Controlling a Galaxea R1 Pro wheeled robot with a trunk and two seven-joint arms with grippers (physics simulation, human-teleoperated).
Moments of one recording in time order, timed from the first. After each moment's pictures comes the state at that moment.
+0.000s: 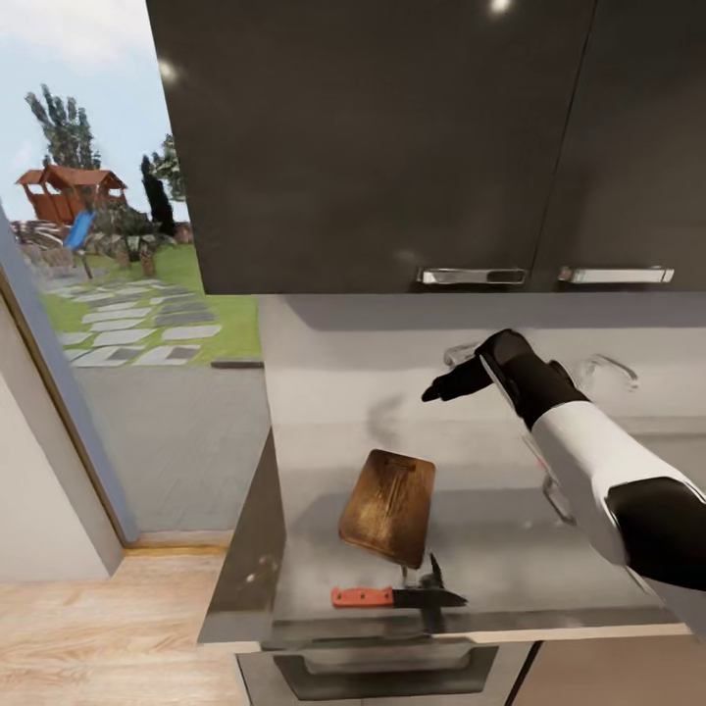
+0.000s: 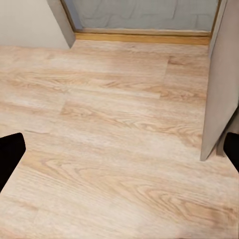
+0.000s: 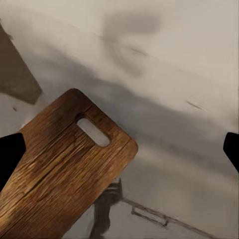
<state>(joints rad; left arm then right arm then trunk) 0.14 0.06 0.10 -0.26 0.08 -0.89 0.20 -1.31 -0.09 0.27 -0.58 0.22 0.92 0.61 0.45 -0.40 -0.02</state>
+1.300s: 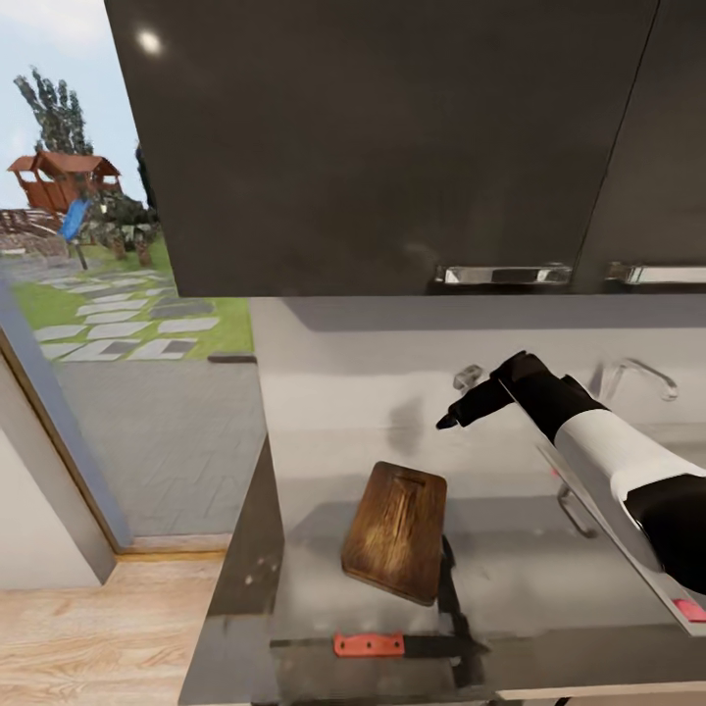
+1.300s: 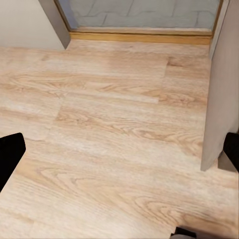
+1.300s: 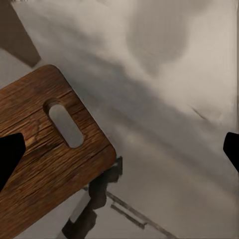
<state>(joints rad) 0.14 0.06 0.10 -0.26 0.08 -0.89 0.19 -1.31 -0.18 0.45 -0.45 0.22 0.71 0.82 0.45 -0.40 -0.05</state>
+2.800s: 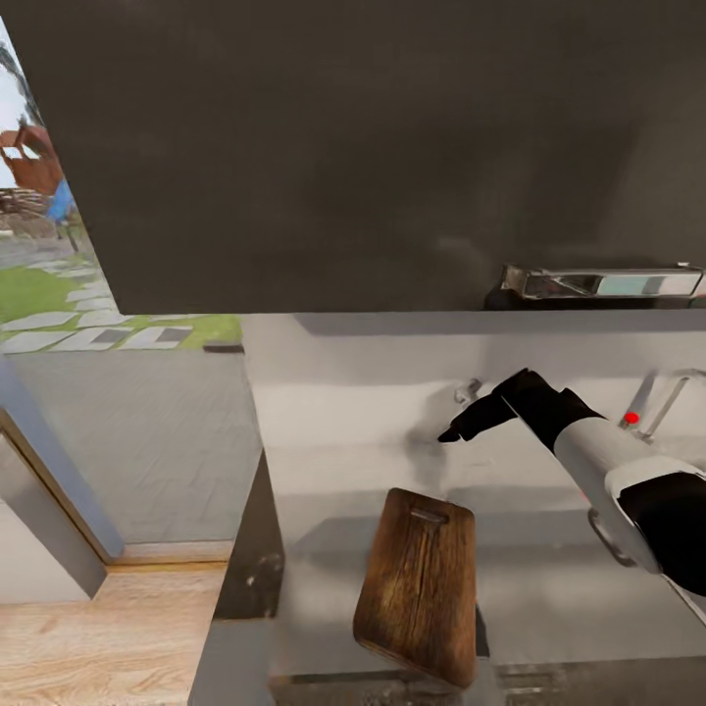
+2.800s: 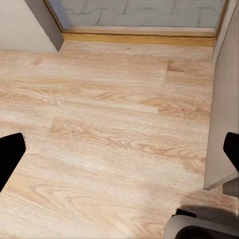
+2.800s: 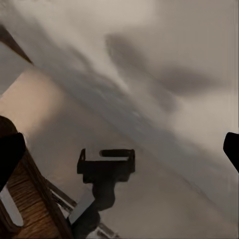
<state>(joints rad) 0.14 0.05 0.10 -0.25 0.07 -0.89 0.19 -1.30 -0.17 0.46 -0.31 0.22 0.52 0.82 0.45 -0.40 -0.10</state>
